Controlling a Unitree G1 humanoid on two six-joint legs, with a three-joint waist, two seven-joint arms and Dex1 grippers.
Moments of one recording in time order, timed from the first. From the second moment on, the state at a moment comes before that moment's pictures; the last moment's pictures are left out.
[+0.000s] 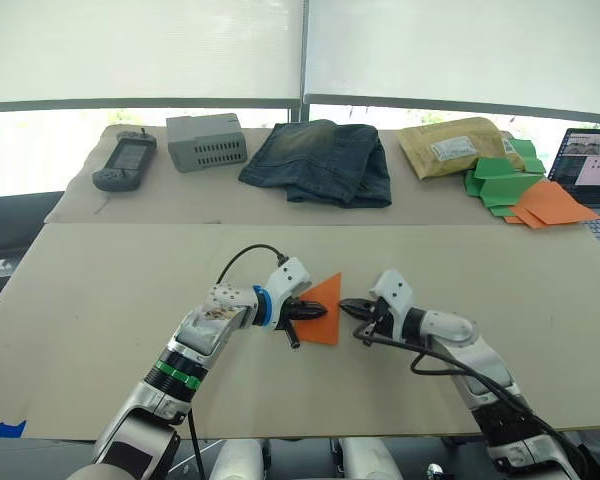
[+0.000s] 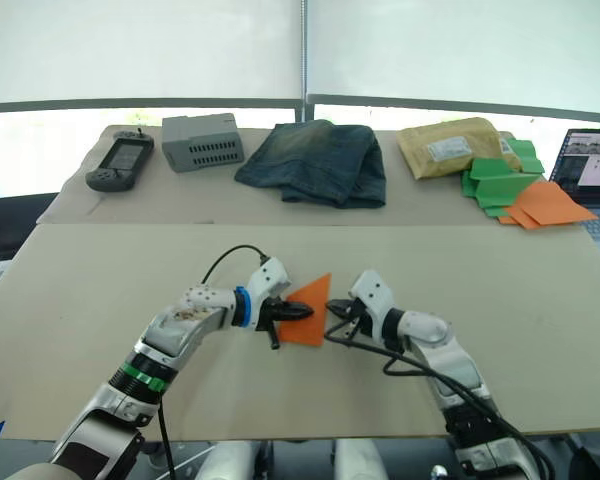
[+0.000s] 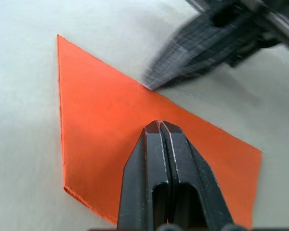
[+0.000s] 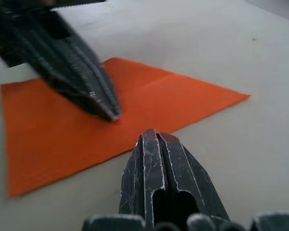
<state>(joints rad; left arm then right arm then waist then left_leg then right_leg) -0.51 0.34 -0.35 0.08 -0.20 0.63 -0.89 -0.21 -0.46 0.19 -0.04 0.15 0.27 0.81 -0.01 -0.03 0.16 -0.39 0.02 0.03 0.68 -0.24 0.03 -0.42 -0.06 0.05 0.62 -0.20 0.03</state>
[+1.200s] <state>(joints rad) -0.51 0.34 -0.32 0.08 -0.23 0.67 -0.89 -0.22 -0.46 0.31 -0.20 0.17 0.46 0.87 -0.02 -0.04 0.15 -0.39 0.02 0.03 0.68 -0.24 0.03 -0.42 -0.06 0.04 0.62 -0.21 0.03</state>
